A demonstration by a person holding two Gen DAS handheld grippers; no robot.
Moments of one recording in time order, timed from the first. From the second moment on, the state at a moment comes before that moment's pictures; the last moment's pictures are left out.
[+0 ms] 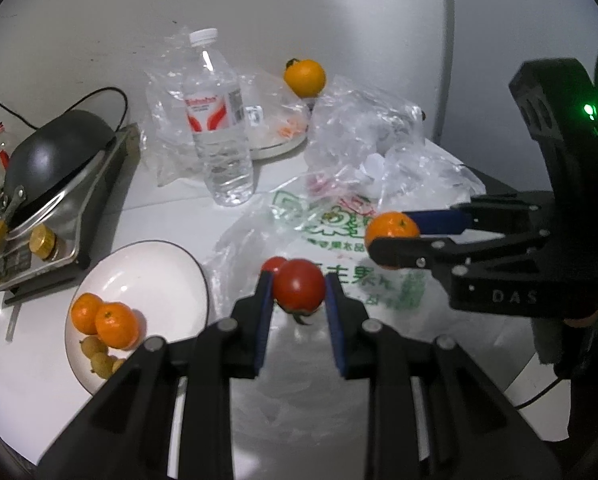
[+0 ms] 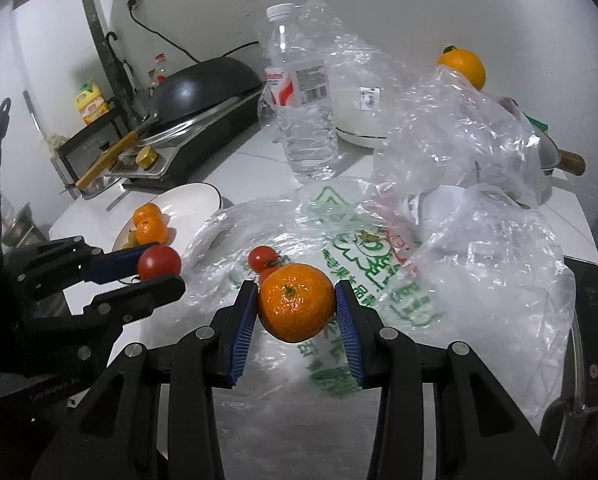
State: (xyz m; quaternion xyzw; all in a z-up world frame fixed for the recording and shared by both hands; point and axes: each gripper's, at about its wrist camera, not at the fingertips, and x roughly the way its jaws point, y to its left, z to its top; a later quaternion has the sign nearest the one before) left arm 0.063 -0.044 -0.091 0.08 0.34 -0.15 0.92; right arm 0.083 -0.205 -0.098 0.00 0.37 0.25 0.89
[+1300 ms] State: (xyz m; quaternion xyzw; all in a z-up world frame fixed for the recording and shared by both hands) left arm 0.062 0.056 -0.093 0.05 0.33 -0.10 0.94; right arm 0.093 -0.107 -0.092 -0.06 0.38 0.28 0.88
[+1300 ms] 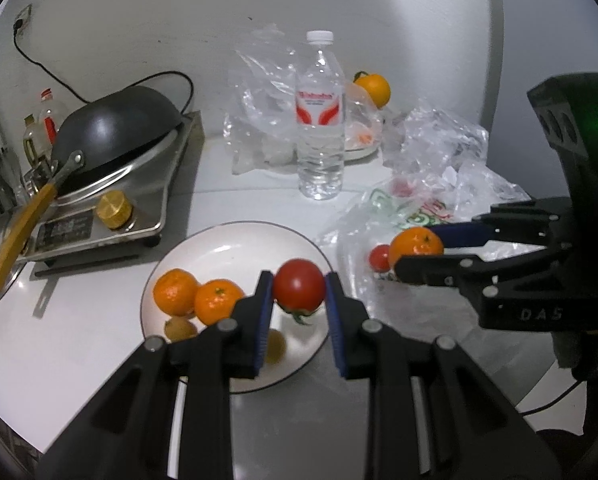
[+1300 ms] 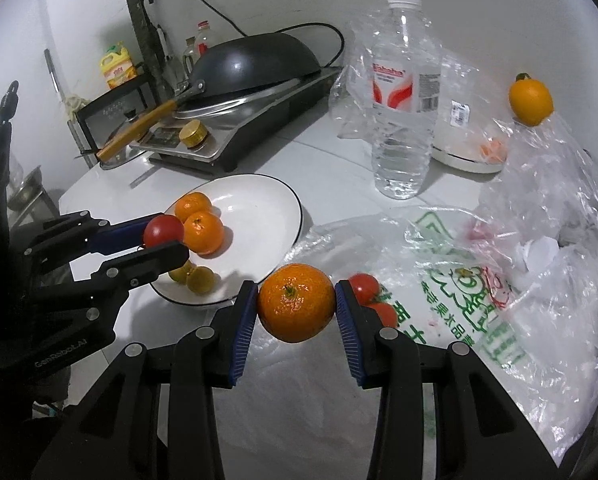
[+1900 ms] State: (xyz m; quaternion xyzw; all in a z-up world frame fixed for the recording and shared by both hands) left arm 0.096 0.110 -0.100 0.04 0.33 -0.07 0.94; right arm 0.117 -0.064 -0.087 -0.09 0.38 0.29 0.87
